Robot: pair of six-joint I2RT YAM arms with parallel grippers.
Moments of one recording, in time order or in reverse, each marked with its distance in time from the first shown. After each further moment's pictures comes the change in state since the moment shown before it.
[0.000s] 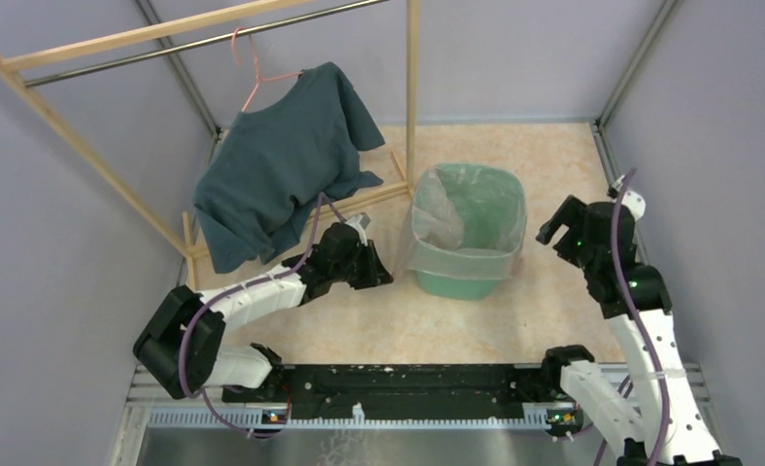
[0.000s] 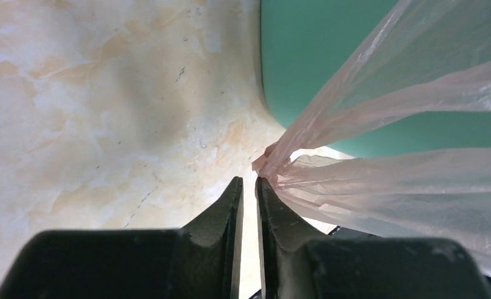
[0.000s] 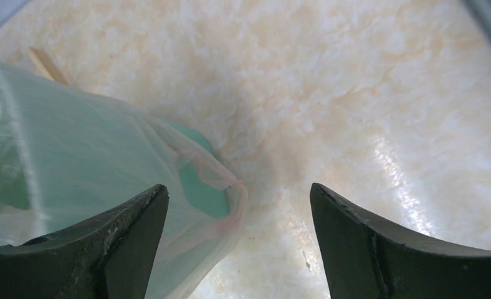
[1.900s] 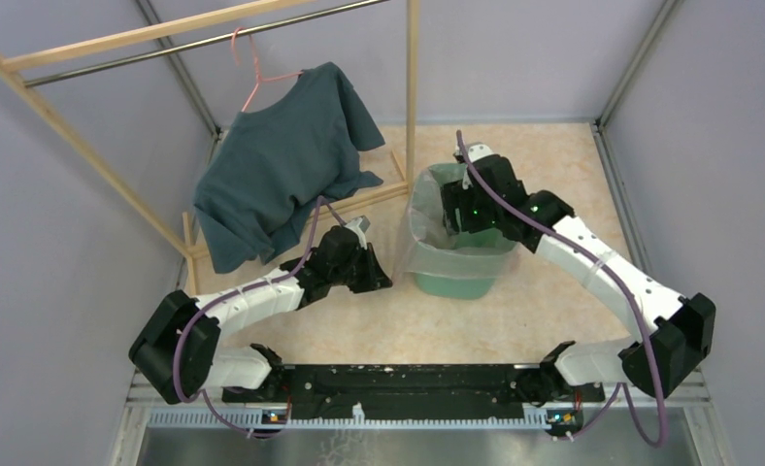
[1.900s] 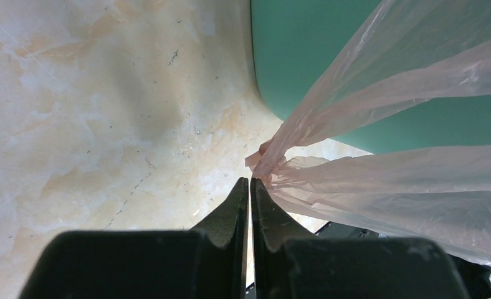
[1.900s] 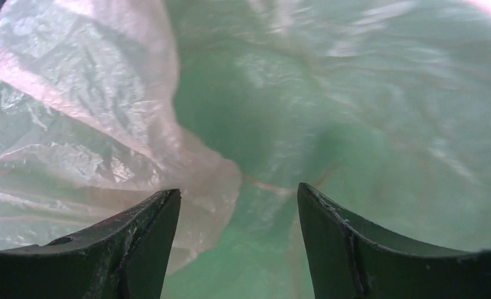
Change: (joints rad) left arm -0.018 -0.053 -0.031 -0.025 -0.006 -0.018; right arm 0.515 0.585 0.410 0.061 -0.039 -0.353
